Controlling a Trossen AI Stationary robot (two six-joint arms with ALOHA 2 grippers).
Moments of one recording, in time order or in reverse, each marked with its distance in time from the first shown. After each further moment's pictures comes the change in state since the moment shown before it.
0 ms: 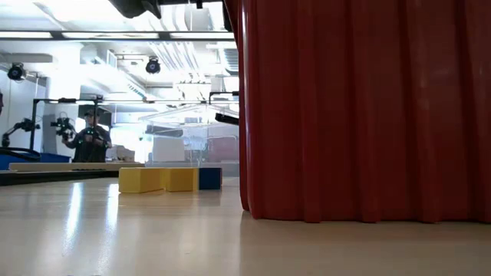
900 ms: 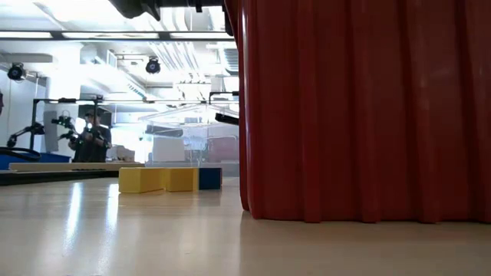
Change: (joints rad) left arm 0.000 0.001 -0.001 -0.059 0.027 0.000; right arm 0.011 0.009 0.042 -0.027 -0.023 0.004
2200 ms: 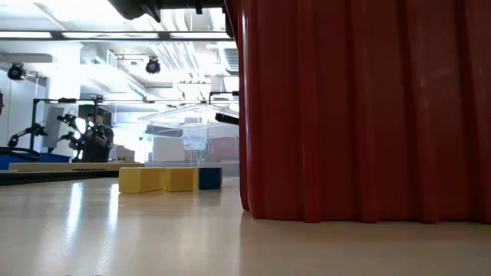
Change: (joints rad) left arm 0.000 0.000 -0.002 -0.002 0.023 0.001; right arm 0.000 0.002 -0.002 -0.049 0.004 -0.019
